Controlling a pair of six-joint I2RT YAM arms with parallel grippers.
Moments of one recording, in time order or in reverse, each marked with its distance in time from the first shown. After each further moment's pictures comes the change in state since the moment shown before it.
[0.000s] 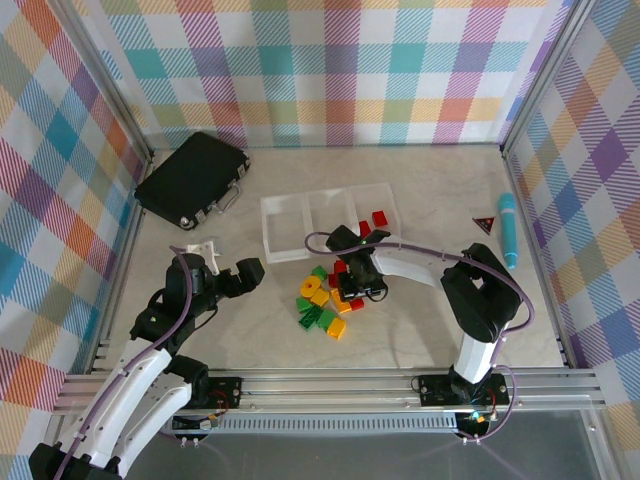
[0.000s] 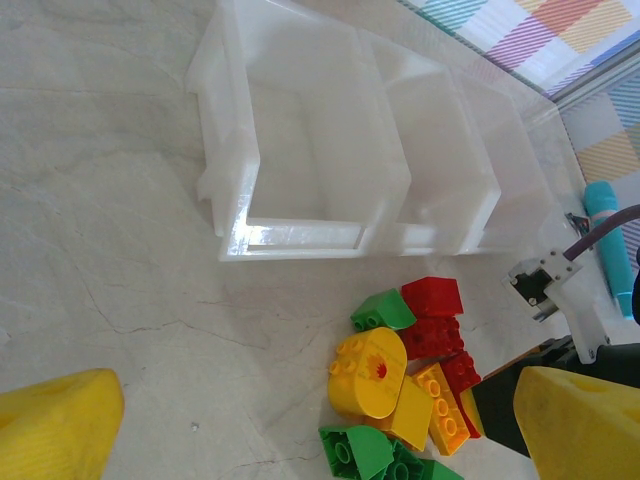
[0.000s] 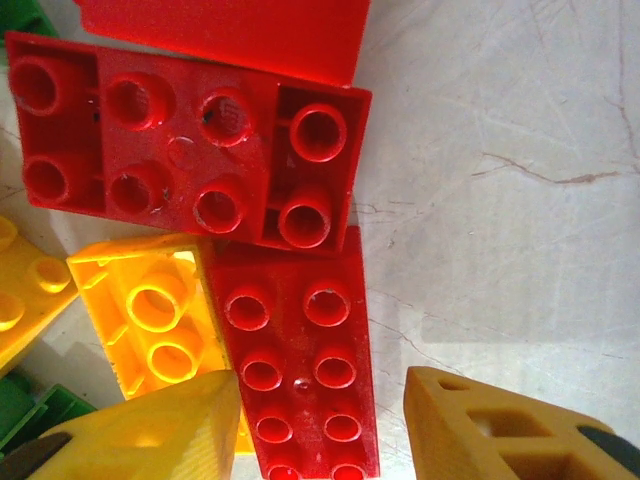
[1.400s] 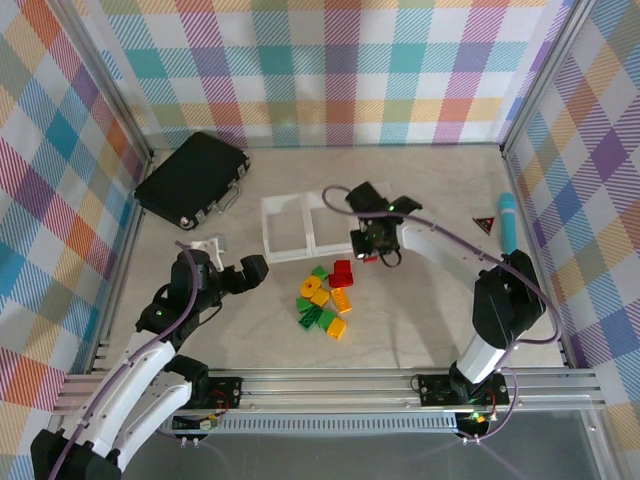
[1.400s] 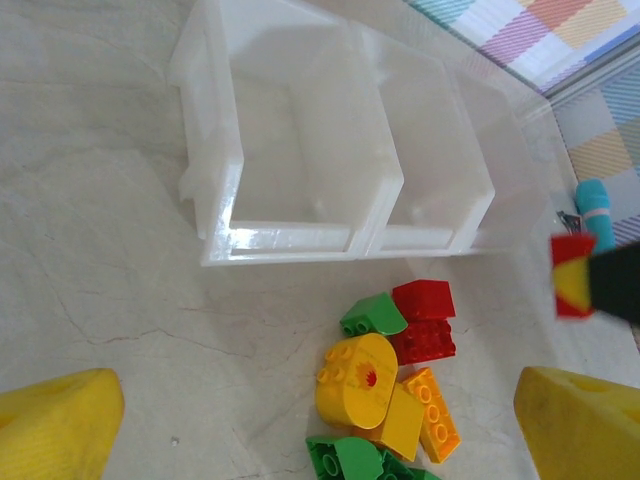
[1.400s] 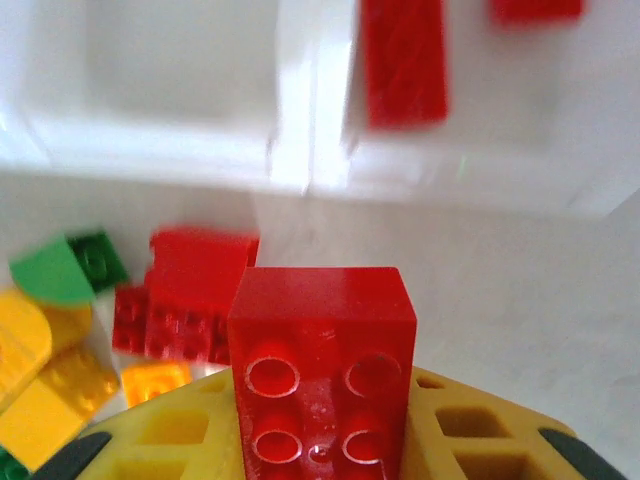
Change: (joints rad) left arm -0.016 0.079 -0.005 0.071 0.018 -0.020; right arm -0.174 -0.099 0.238 -0.089 0.127 -0.182
